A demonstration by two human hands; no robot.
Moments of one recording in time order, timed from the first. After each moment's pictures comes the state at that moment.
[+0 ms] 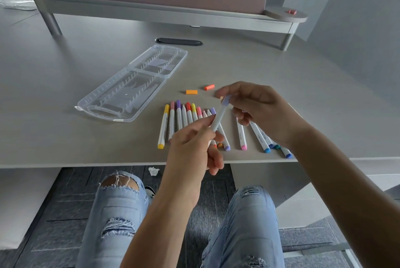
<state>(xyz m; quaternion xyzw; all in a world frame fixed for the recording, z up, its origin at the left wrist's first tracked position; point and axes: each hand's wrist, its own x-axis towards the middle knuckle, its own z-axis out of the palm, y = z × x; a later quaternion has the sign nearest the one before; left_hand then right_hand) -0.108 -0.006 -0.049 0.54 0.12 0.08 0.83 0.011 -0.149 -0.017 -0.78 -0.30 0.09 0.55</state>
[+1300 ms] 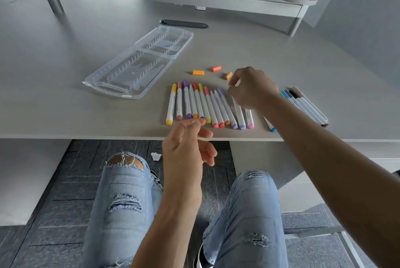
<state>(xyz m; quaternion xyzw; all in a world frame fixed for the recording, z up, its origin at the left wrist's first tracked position) -0.142 -0.005 -0.086 0.49 0.21 0.17 0.83 0.049 -0.107 -0.048 -0.98 -0.14 -0.03 0.13</state>
